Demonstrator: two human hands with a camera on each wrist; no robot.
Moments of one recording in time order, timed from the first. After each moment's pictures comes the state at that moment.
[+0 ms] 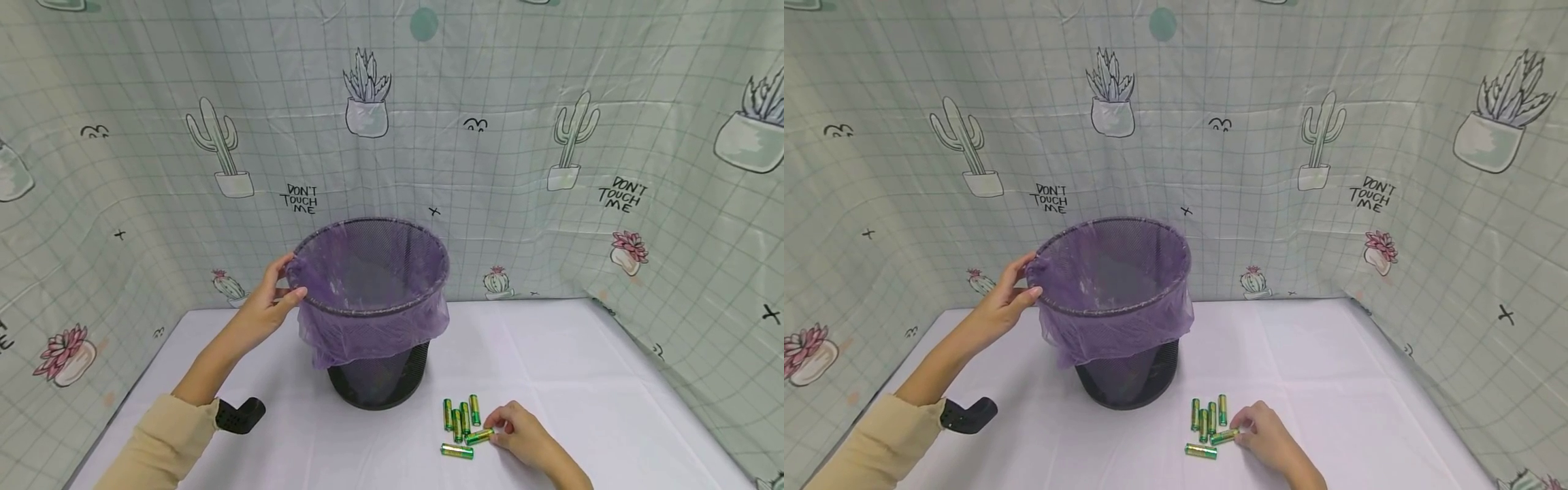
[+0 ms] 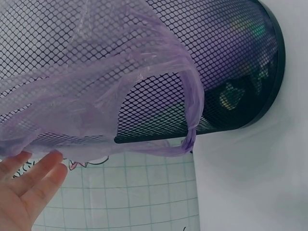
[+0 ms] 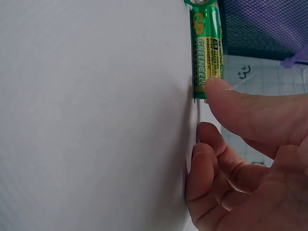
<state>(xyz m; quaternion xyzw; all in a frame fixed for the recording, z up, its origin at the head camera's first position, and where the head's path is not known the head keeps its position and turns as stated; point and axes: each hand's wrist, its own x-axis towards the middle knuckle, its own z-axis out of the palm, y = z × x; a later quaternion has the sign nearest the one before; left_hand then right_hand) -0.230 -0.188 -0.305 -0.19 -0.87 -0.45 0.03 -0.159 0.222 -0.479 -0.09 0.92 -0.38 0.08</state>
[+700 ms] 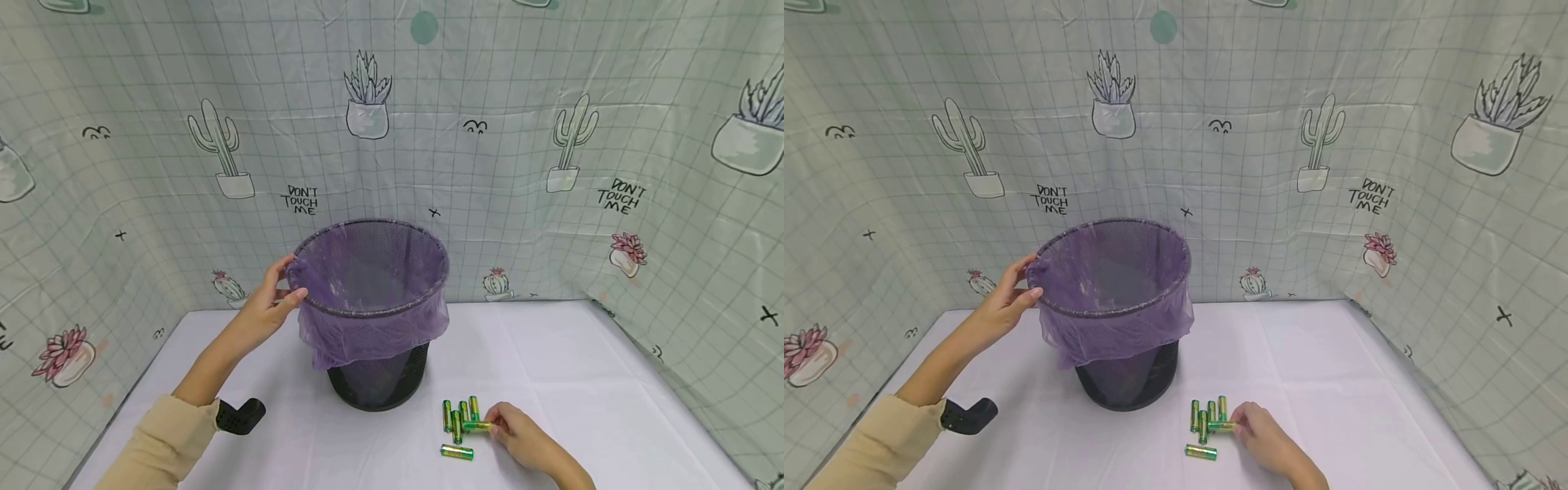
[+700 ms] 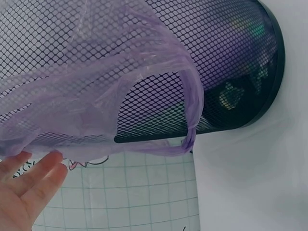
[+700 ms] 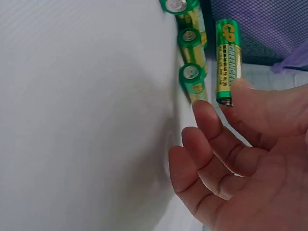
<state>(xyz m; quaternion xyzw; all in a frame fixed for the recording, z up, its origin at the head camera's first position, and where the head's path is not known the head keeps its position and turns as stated) -0.229 -0.187 -0.306 -0.19 -0.87 -0.44 0.04 -0.156 0.221 -0.469 -0.15 0.90 -0.39 0.10</state>
